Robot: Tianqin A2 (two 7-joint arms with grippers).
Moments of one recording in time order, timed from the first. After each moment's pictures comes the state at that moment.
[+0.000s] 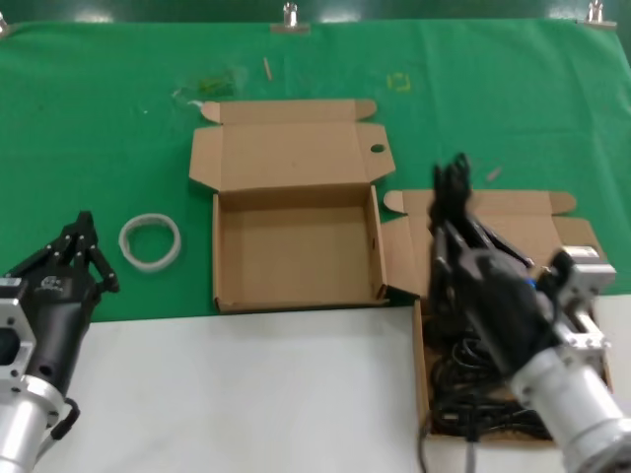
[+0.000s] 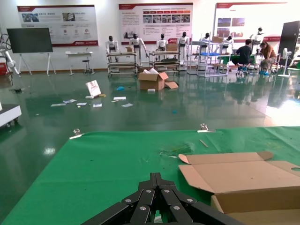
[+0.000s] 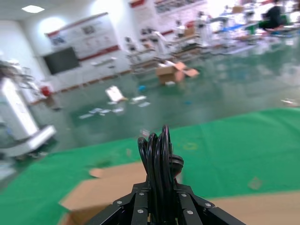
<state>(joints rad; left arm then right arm) 0.00 -0.30 1.60 -1.60 -1.80 0.00 0.00 0.04 0.44 -2.00 1.75 2.31 0.29 -0.06</state>
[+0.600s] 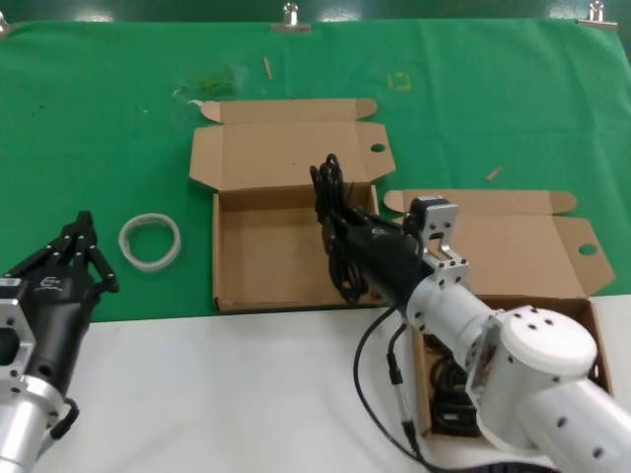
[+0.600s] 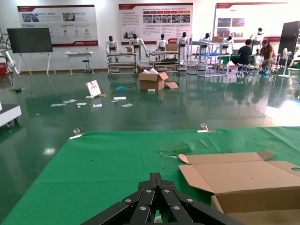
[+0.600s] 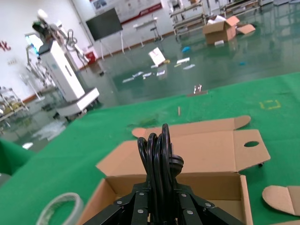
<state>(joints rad) 0.00 -0.30 1.60 -1.60 -1.80 0.00 0.00 0.55 0.25 -2.24 1.05 2.29 -0.03 0.06</state>
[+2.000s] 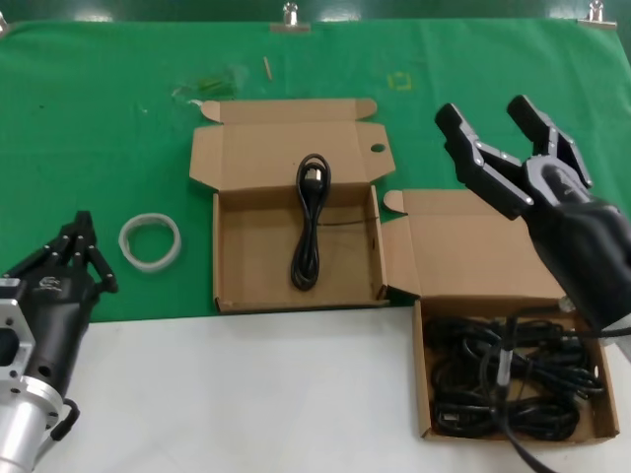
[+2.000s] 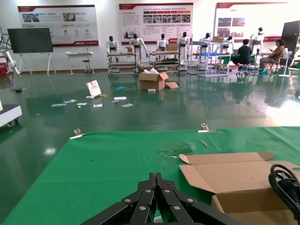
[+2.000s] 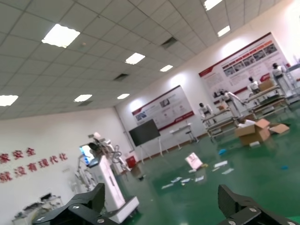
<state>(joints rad) 0.00 -0.30 1.60 -1.60 -1.80 0.00 0.00 0.12 0.31 -1.53 1.53 2.41 -0.62 -0.09</state>
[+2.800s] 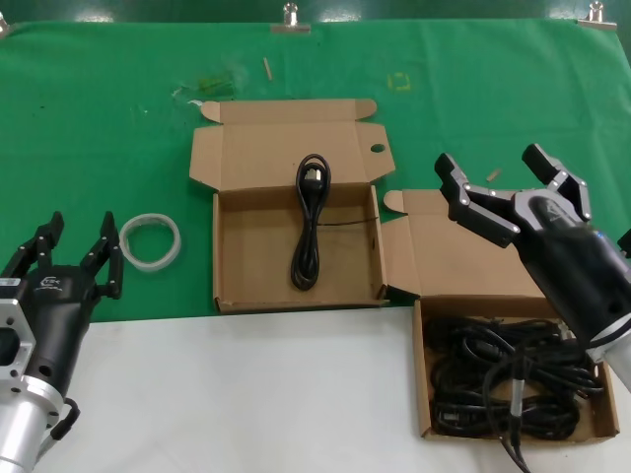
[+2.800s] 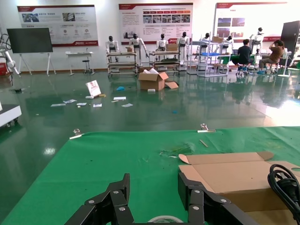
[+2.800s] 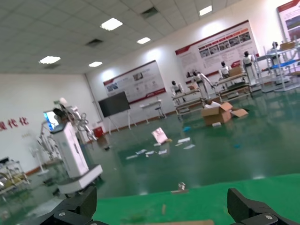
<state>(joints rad) 0.00 -0.30 1.60 -1.60 -1.80 0.00 0.00 0.08 0.31 -1.55 1.55 2.24 -0.45 -0.06</state>
